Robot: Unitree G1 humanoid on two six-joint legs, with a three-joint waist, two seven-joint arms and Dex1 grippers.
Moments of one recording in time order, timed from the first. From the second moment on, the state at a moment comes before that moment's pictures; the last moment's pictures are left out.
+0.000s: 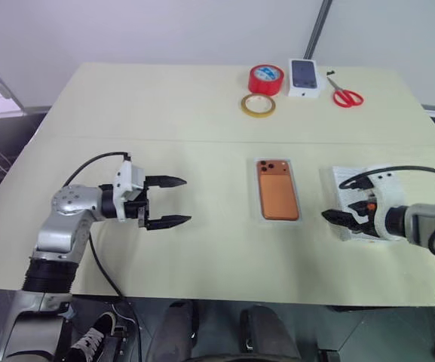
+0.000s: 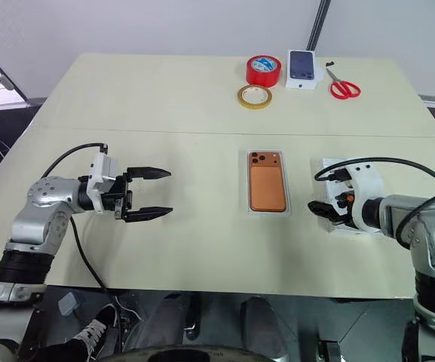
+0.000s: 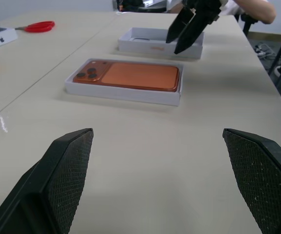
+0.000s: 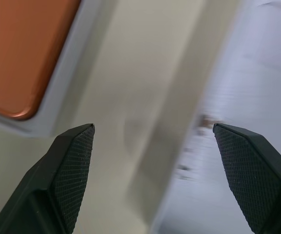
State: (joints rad) left arm -0.39 0.61 0.01 0.09 -0.42 0.12 -1.34; right arm -0.32 -0.81 -0.26 -0.40 0.48 1.56 0.55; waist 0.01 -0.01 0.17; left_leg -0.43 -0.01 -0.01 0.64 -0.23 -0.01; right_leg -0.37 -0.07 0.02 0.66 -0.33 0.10
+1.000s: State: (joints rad) left arm -0.33 0.60 0.01 0.01 -0.44 0.21 -1.20; right arm -0.43 -0.71 -0.28 -0.21 0.44 1.50 0.45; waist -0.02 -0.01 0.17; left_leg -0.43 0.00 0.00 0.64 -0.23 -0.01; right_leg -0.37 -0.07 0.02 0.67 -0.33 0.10
